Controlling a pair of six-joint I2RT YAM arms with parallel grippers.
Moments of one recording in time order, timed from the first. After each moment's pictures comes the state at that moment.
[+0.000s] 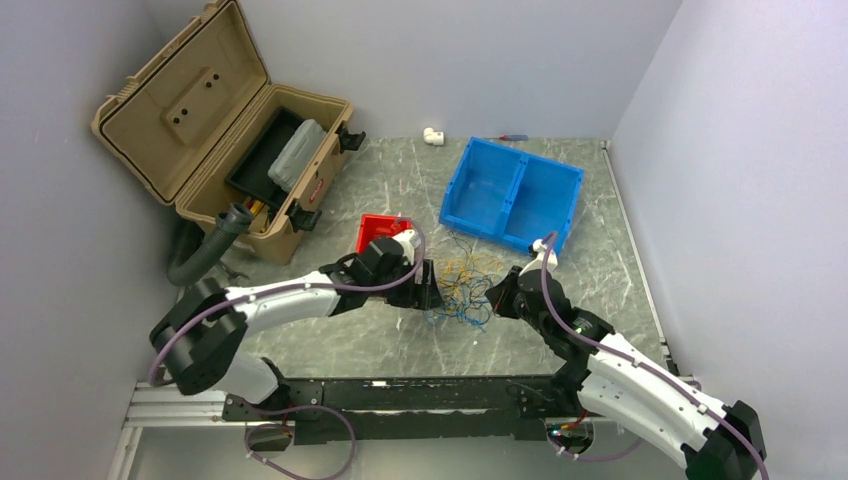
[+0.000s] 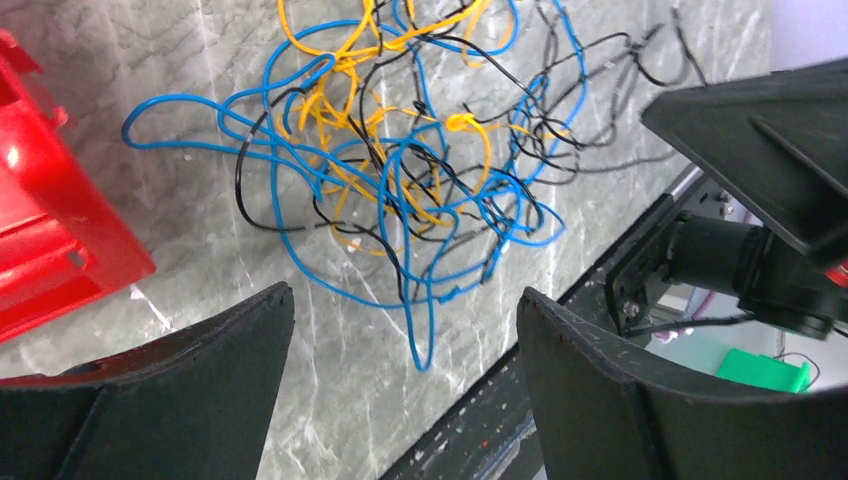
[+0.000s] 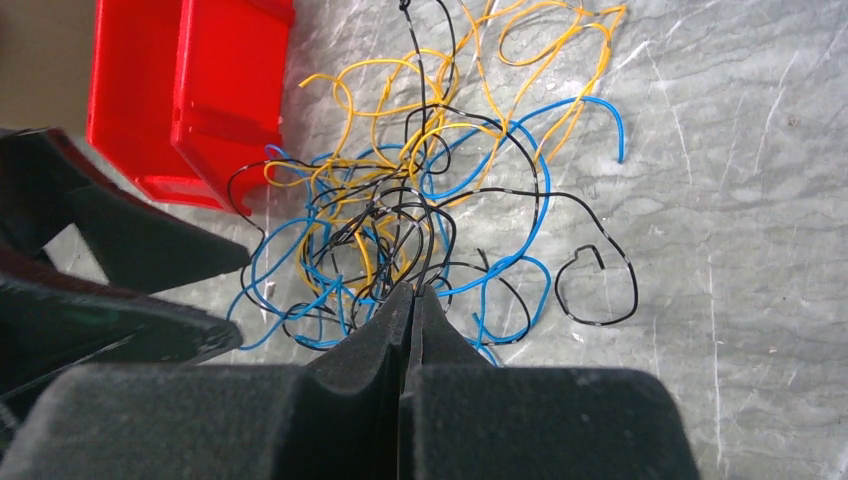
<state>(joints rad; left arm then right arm) -0.85 1.41 0.75 -0.02 0.21 -0.69 0.70 0.68 0.39 -0.28 0.23 0.80</state>
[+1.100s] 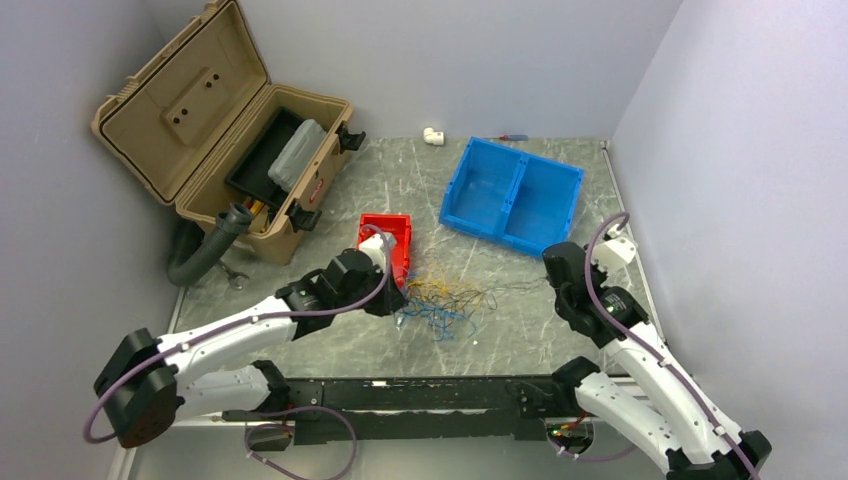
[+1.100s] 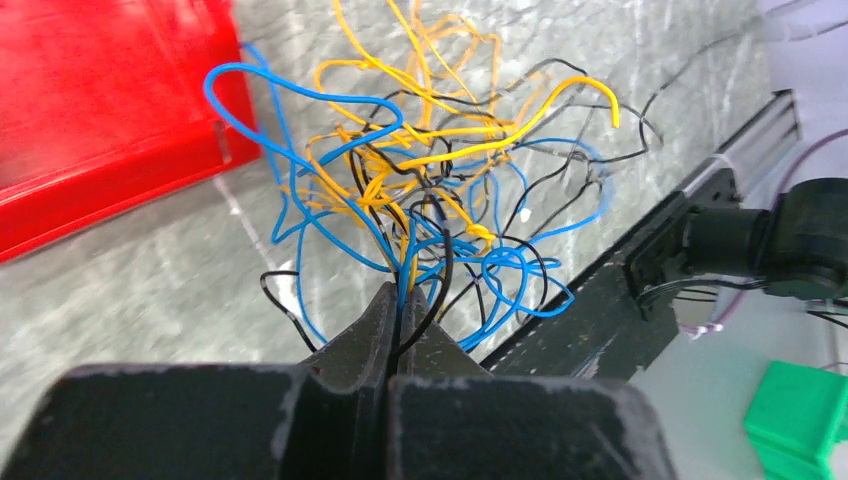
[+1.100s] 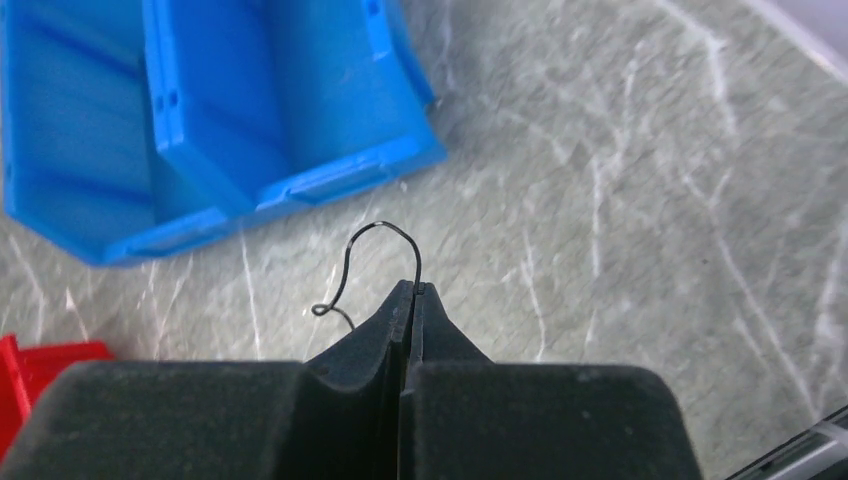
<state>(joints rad) -0.86 1.13 0.63 -0.09 0.10 -0.66 0.53 0.71 0.73 -0.83 0.79 1.00</state>
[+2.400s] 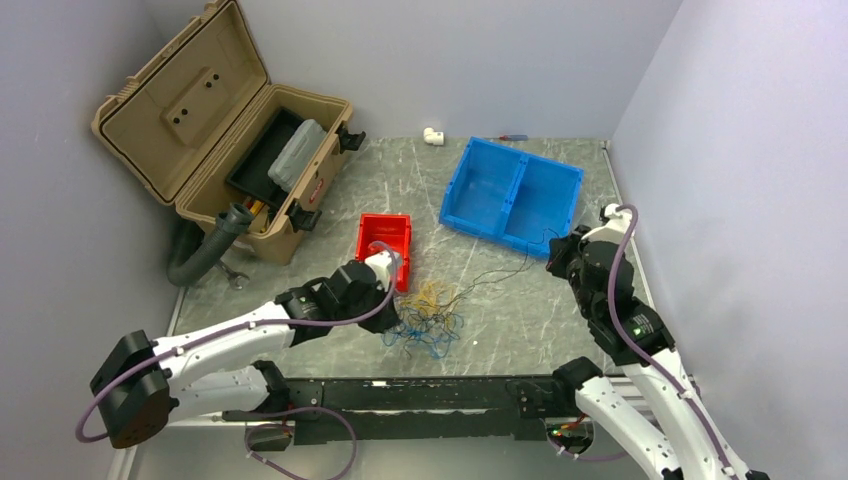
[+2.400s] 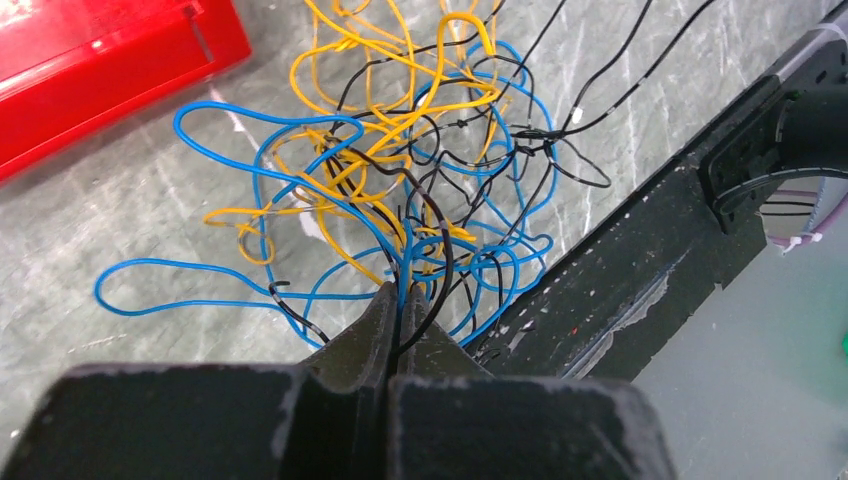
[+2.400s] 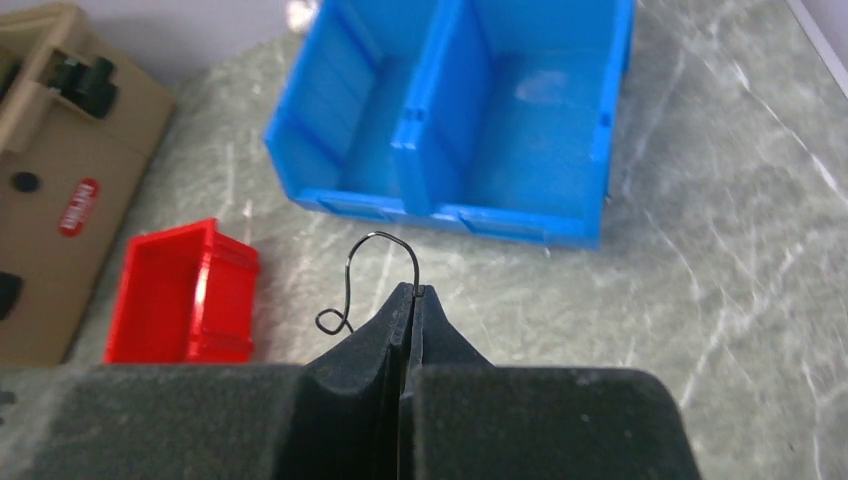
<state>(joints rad) -0.91 1.06 0.60 -0.28 0.09 -0.54 0.43 0.57 0.77 -0.56 0.43 0.52</state>
